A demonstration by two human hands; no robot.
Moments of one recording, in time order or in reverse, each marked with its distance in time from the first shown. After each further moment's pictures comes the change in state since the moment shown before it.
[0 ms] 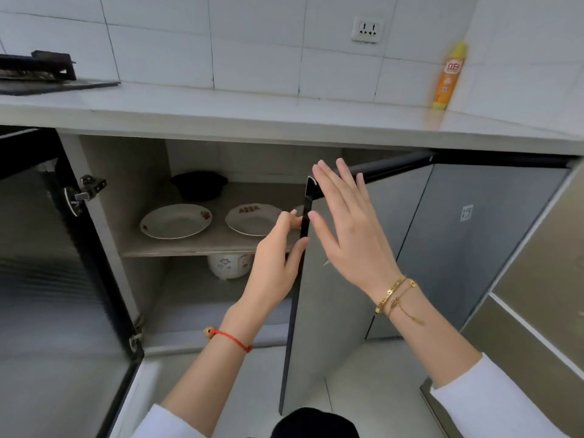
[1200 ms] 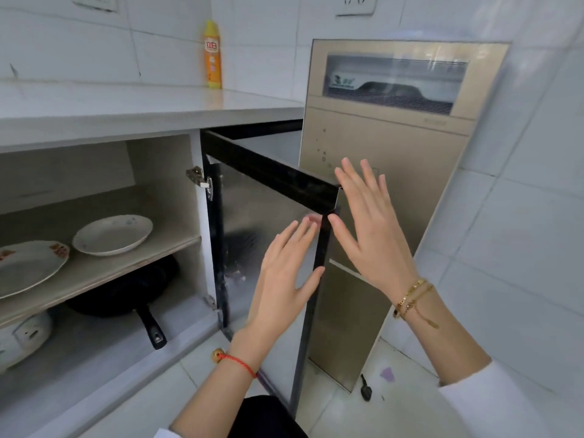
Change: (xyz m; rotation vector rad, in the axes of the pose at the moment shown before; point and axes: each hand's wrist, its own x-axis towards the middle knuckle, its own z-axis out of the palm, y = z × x) left_hand -0.054 0.142 0.218 -0.243 -0.428 0.455; right_hand -0.185 0.107 -0.196 -0.637 0.037 0.485
